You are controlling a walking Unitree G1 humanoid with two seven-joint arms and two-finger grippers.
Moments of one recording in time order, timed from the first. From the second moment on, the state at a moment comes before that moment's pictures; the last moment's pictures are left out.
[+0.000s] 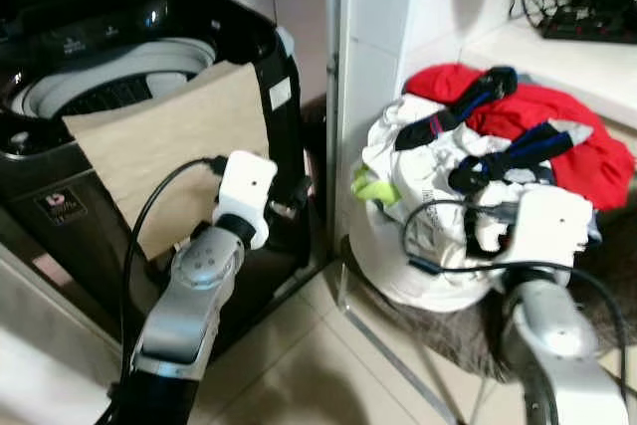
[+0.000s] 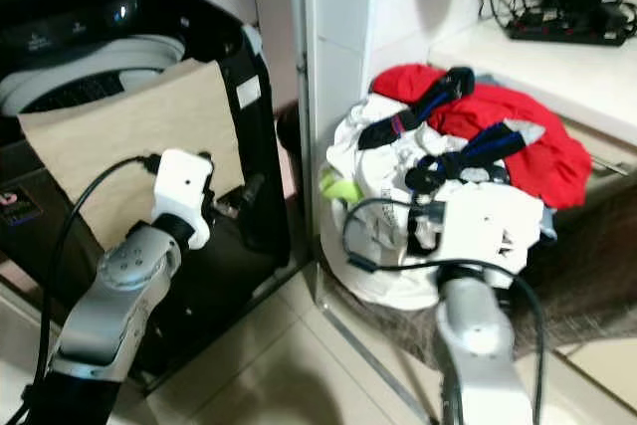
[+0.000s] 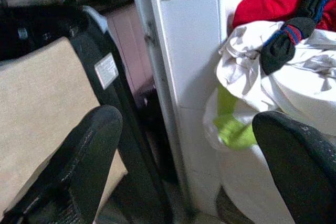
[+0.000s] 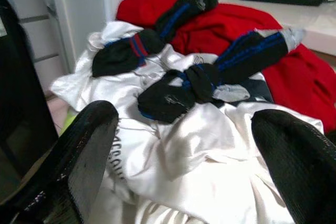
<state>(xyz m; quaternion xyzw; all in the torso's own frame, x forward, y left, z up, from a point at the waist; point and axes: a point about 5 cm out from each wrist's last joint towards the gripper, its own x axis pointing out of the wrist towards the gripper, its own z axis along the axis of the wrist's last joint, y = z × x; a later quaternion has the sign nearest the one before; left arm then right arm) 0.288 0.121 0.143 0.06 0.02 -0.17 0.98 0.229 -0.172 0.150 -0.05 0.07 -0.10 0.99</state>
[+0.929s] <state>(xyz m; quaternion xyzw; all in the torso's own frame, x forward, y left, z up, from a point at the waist) 0.288 0.129 0.139 0.07 0.03 -0.15 0.99 0.232 -0.156 0.143 -0.06 0.08 -0.04 0.99</state>
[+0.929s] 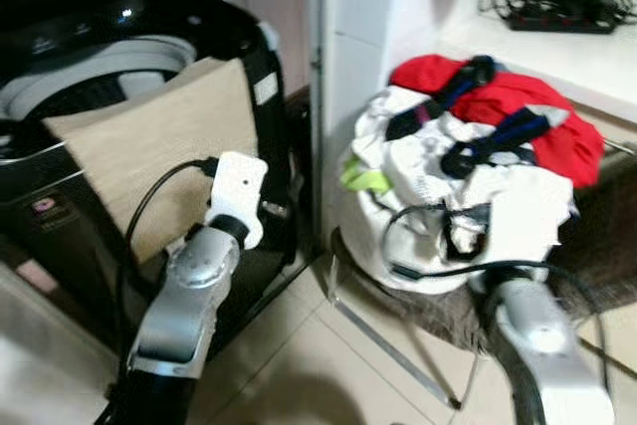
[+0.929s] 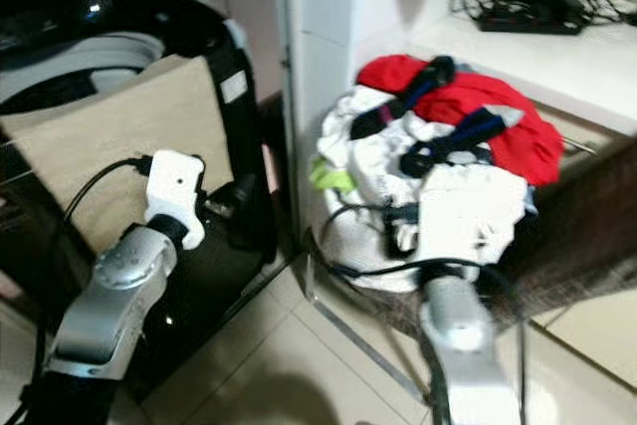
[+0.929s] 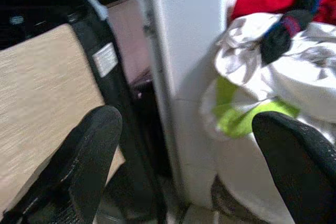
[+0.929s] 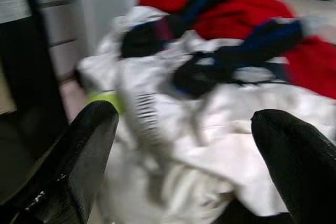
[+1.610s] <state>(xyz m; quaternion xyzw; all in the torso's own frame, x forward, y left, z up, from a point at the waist) 0.278 0.139 0.132 0.06 0.03 -0.15 0.99 0.238 -0.153 0.131 -0.10 0.07 0.00 0.99</state>
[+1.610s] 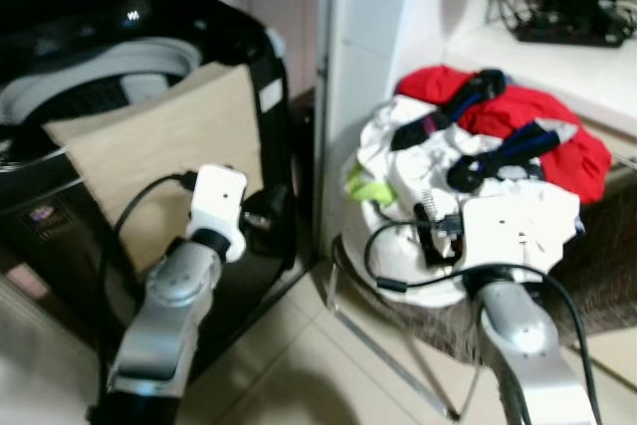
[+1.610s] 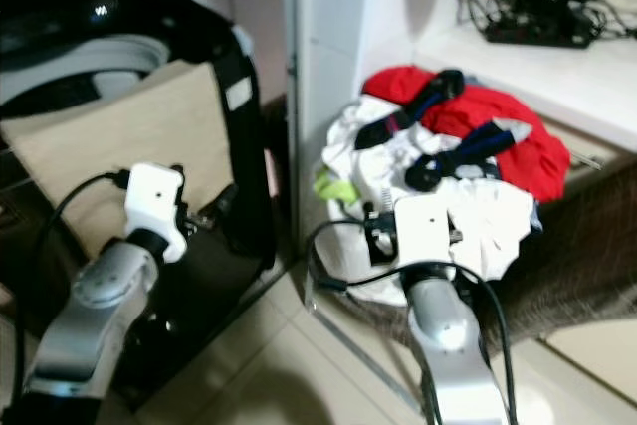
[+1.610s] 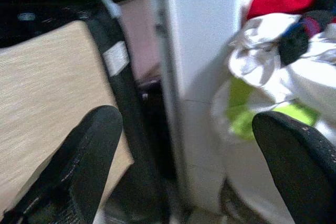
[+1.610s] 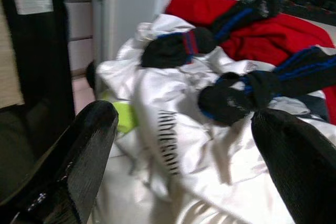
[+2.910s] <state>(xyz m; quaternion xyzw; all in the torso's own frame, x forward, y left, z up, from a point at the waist) 0.281 0.126 0.133 0.05 0.02 -0.17 0.98 0.236 -0.163 0.134 -0.08 0.07 -0.02 0.99</state>
